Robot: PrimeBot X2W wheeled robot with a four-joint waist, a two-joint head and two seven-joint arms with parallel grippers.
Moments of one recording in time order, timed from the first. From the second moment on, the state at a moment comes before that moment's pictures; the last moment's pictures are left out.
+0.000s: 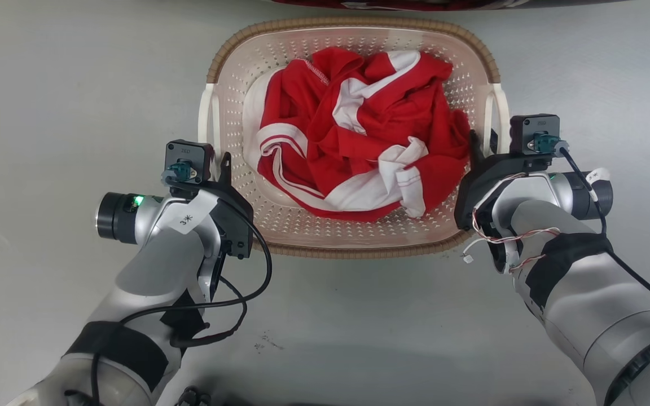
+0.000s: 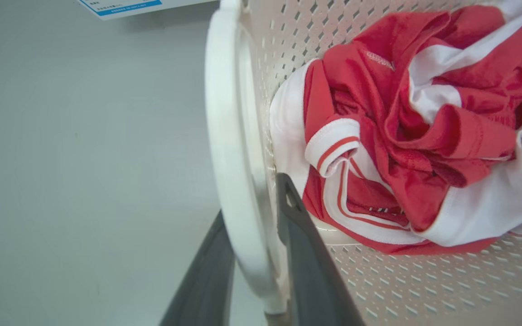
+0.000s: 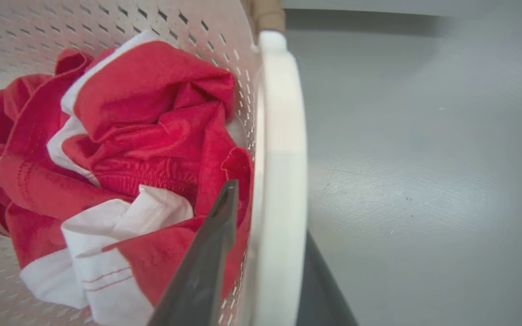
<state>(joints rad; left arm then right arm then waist) -1.00 0.04 -0.92 1.20 -0.89 0.09 -0.21 -1.09 -0.08 1.07 1.23 1.00 -0.13 -0.19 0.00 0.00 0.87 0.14</state>
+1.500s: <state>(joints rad) -1.00 0.07 -0.85 1.18 -0.91 0.08 -0.25 -1.11 -0.08 1.04 1.23 0.99 -0.11 -0.25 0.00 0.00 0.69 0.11</state>
